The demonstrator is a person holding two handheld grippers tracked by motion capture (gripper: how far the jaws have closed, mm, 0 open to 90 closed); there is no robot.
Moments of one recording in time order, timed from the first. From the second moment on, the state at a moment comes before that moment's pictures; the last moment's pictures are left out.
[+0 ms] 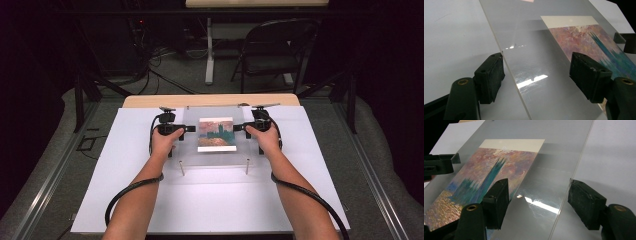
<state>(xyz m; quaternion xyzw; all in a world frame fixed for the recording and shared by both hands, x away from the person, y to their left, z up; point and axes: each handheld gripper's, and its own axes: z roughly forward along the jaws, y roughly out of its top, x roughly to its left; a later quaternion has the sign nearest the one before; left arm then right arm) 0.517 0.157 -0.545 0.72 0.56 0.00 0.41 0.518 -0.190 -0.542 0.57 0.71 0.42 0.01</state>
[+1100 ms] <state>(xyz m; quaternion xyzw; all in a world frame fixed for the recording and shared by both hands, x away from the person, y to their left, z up) 0.518 0.161 -0.546 0.71 0.56 0.00 0.43 0.517 -0.191 -0.541 0.57 0.71 0.42 0.02</state>
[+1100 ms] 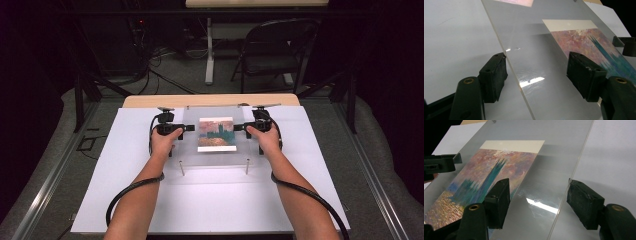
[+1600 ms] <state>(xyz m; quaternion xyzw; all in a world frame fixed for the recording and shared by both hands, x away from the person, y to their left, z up) 0.513 0.163 -0.532 0.71 0.55 0.02 0.44 0.512 -0.190 -0.529 0.55 0.71 0.43 0.03</state>
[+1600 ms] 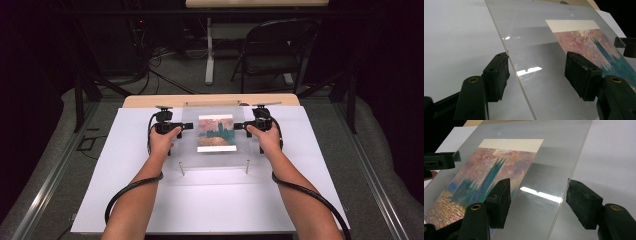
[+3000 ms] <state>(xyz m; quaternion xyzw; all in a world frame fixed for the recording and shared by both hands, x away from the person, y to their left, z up) 0.465 0.183 -0.471 0.72 0.49 0.06 0.49 0.462 -0.197 -0.468 0.49 0.73 0.46 0.10</state>
